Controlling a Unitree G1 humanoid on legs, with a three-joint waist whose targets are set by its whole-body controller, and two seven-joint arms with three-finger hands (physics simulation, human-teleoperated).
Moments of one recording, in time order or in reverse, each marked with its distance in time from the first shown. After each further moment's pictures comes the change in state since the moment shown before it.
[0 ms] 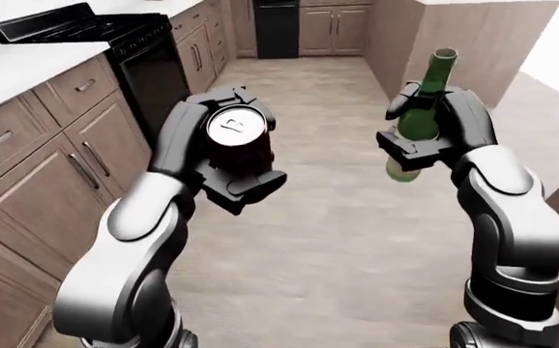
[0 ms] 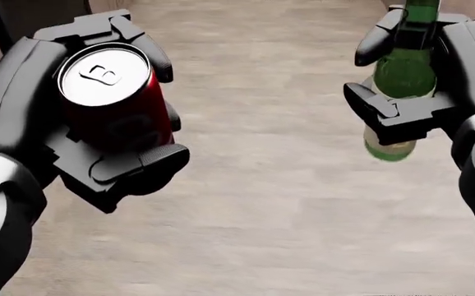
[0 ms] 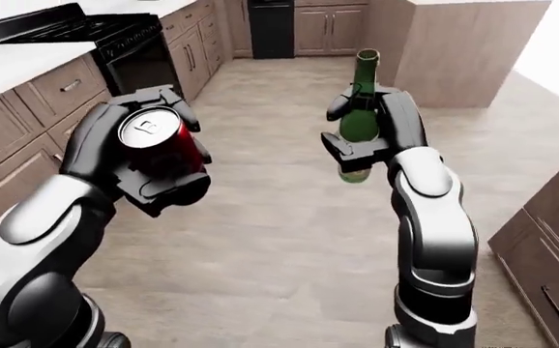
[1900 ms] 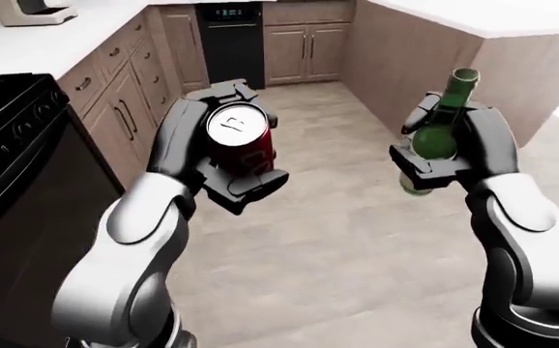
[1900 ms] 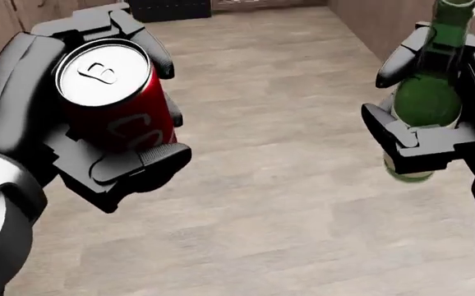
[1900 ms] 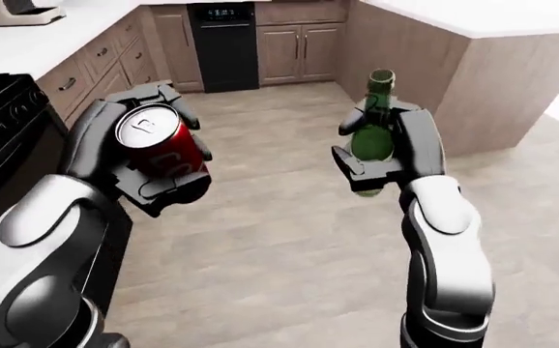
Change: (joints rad) left arm 0.005 0.005 -0.005 -0.007 -0.026 -0.038 0.020; right arm 0.147 0.028 -0.050 -0.185 0.013 -0.023 -0.020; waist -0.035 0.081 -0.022
